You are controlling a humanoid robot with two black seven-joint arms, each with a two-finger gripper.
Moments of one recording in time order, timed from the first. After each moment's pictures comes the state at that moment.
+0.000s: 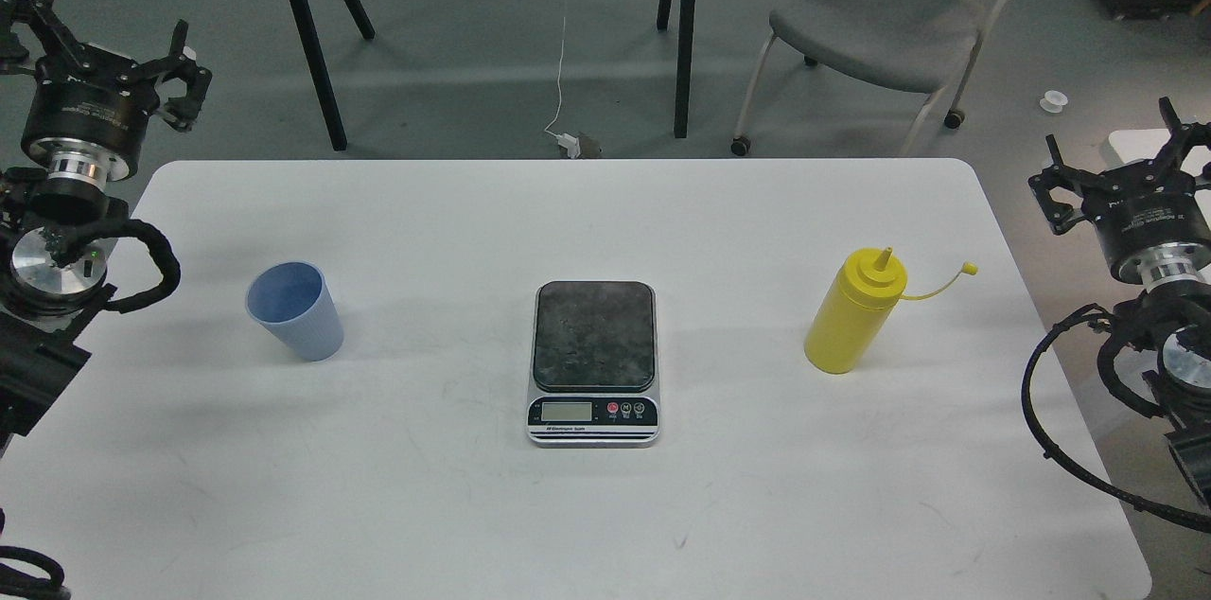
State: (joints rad) left arm -0.72 0.52 -0.82 -0.66 -0.32 -0.47 -0.41; right arm 0.49 -0.47 1.08 0.66 0.28 0.49 0.21
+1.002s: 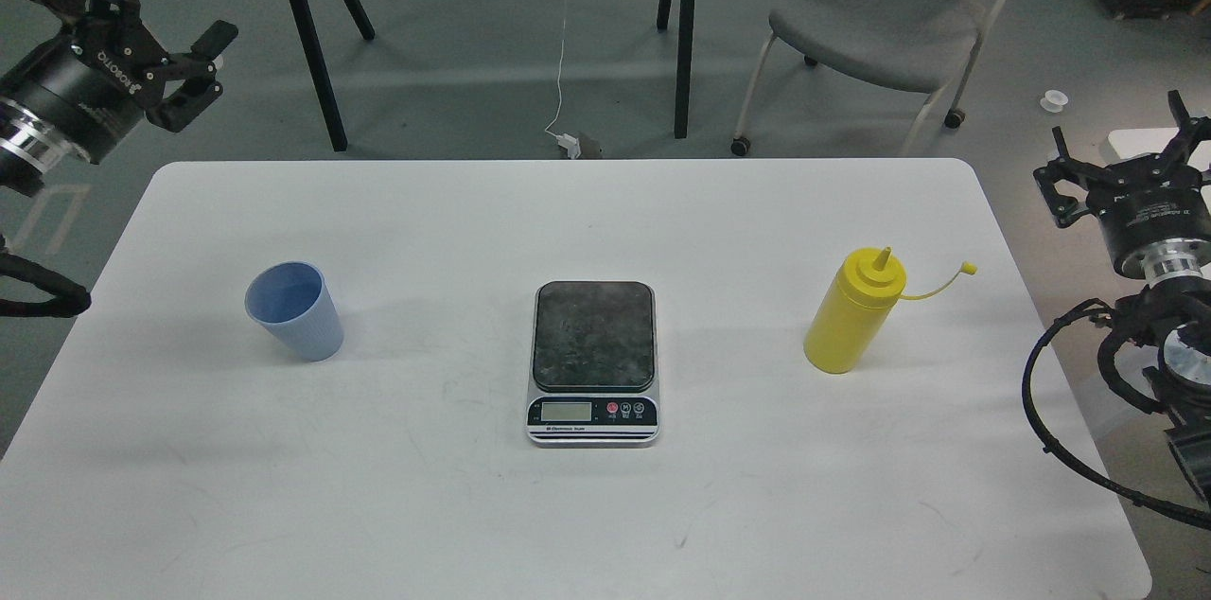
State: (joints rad) left arm -0.70 0.80 -0.79 -0.96 0.54 -0.49 -0.46; right arm 0.49 -0.47 1.10 0.67 0.28 0.49 0.22
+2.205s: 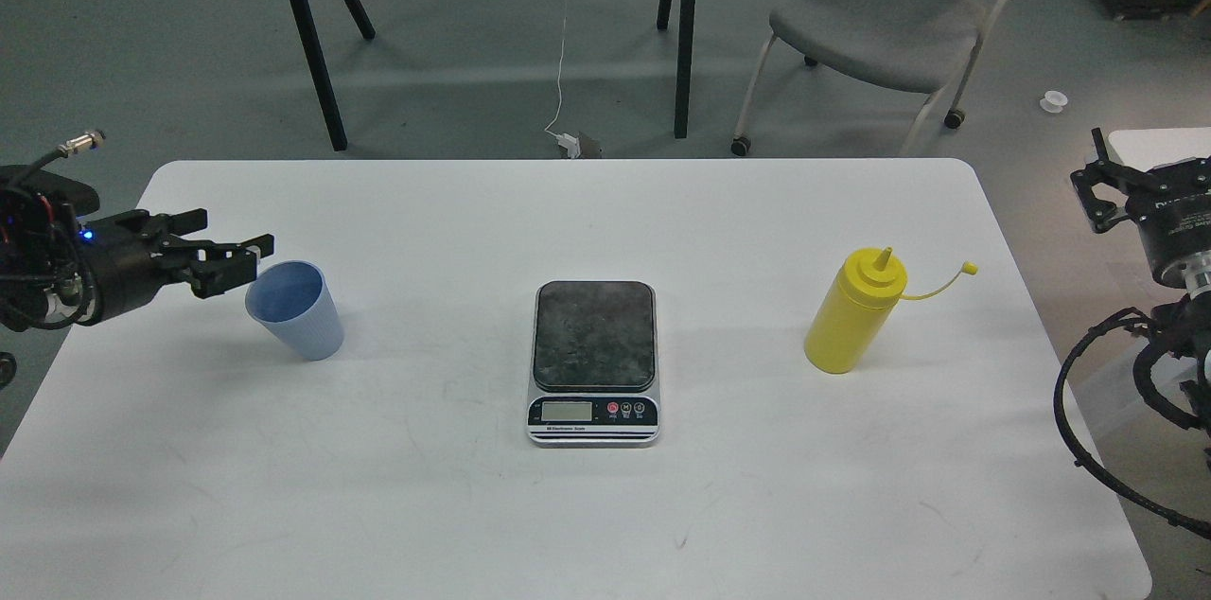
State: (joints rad) left arm -0.68 0.84 -0.40 -0.91 1.80 0.01 -0.46; right arm 0.42 -0.52 1.15 0.74 0.28 0.49 0.23
